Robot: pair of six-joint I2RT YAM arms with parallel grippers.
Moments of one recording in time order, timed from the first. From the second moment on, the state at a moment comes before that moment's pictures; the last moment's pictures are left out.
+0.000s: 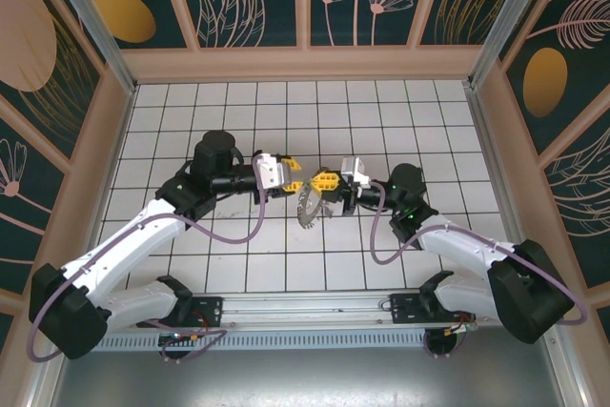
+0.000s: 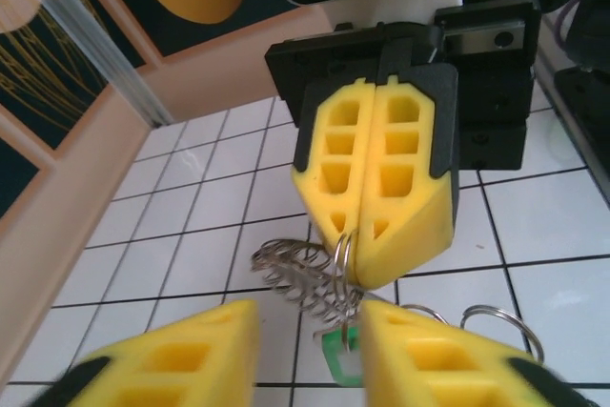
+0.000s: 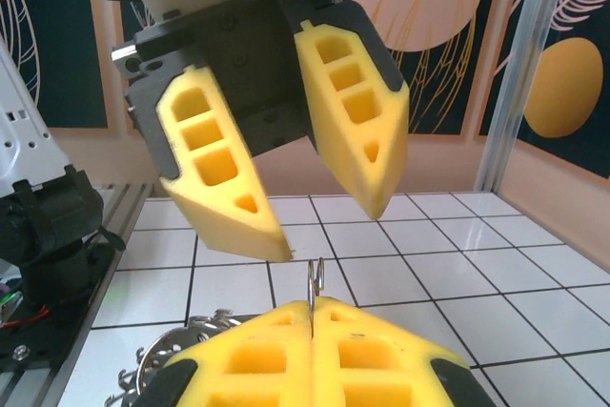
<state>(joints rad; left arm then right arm) -0.63 1.14 0.90 -0.15 0.69 0.63 0.61 1.17 0.46 0.81 -0.81 -0.04</state>
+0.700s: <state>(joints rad) -0.61 1.32 1.17 -0.58 0.73 0.81 0.63 1.18 0.60 0.52 -0.81 -0.27</state>
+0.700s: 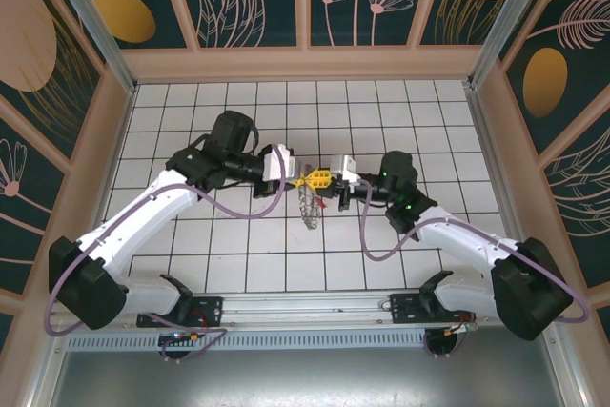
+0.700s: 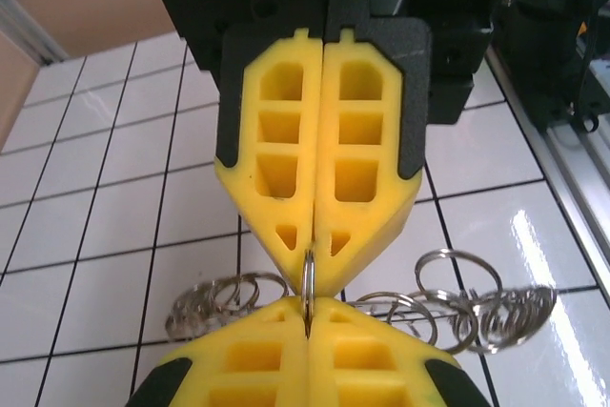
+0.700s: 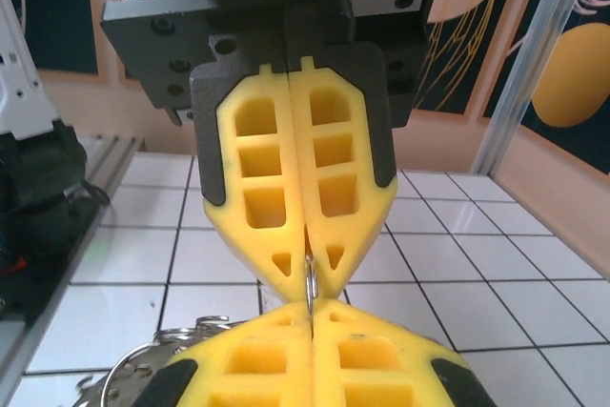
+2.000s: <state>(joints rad) -0.62 1.35 1.25 -0.76 0.60 0.90 0.71 1.23 0.89 -0.12 -0.64 -0.63</state>
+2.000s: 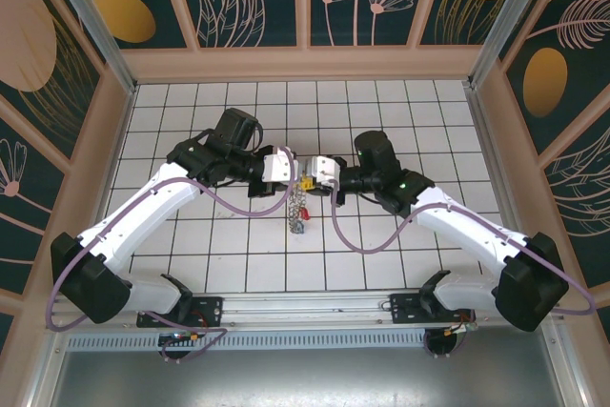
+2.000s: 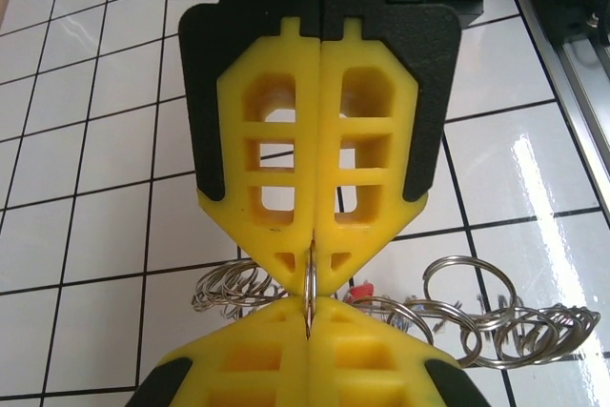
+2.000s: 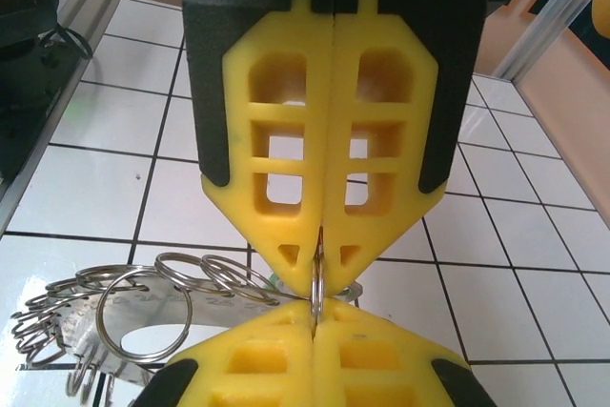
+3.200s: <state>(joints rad) -0.61 1.18 1.04 -0.33 0.65 0.71 0.69 1.14 0.52 0.79 -0.65 -0.03</state>
